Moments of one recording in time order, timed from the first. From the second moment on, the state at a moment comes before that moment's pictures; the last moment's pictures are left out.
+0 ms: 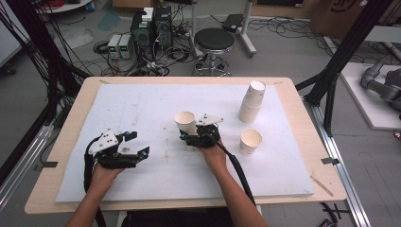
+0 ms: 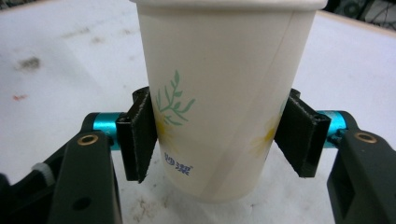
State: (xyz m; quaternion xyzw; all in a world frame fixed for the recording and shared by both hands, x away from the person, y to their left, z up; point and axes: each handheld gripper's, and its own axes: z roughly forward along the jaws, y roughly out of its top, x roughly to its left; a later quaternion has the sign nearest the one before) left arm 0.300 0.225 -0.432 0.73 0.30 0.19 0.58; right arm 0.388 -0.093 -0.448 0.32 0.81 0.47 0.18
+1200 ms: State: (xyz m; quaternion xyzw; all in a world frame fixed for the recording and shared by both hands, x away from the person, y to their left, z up) left arm 0.299 0.224 -0.433 0.73 0.31 0.19 0.58; right arm 0.348 -0.134 -0.427 0.31 0.82 0.43 0.19
